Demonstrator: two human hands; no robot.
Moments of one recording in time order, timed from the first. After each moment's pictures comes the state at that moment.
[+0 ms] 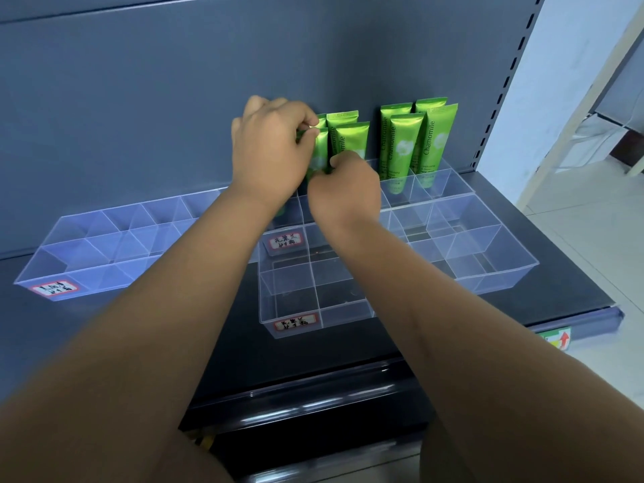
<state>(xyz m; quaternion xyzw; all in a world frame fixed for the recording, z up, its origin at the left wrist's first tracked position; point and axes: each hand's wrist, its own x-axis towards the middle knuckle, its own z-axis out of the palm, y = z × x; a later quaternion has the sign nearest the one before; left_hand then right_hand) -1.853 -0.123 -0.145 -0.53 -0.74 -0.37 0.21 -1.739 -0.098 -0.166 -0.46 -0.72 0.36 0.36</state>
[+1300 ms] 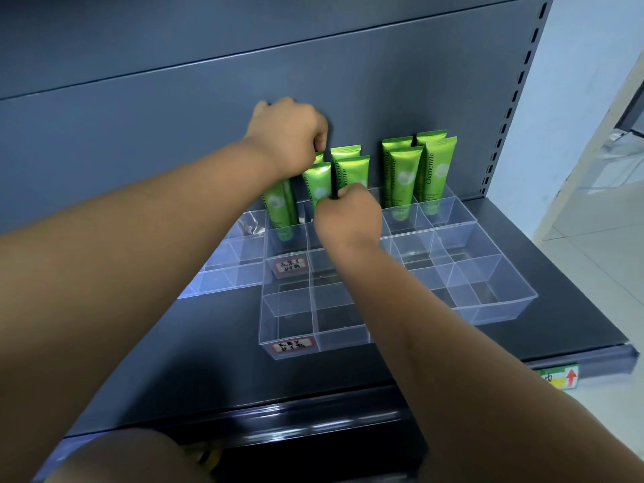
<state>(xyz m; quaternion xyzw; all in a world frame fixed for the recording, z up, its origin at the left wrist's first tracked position) -1.856 -0.092 -0.071 -0.58 -0.79 -0.05 0.18 -1.731 -0.091 -0.156 -0.45 -0.68 0.46 0.34</state>
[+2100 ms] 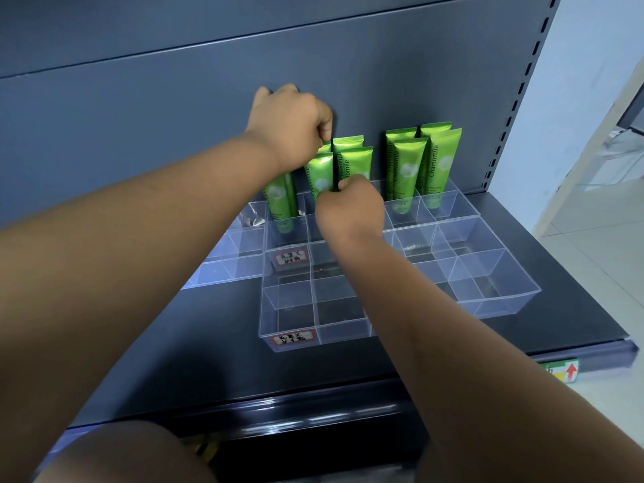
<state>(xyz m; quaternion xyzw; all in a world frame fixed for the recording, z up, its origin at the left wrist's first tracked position) -1.858 -0.094 -0.077 -0.58 -0.78 -0.10 0.19 -1.731 -0.092 -0.157 -0.45 -0.69 0.46 0.33</state>
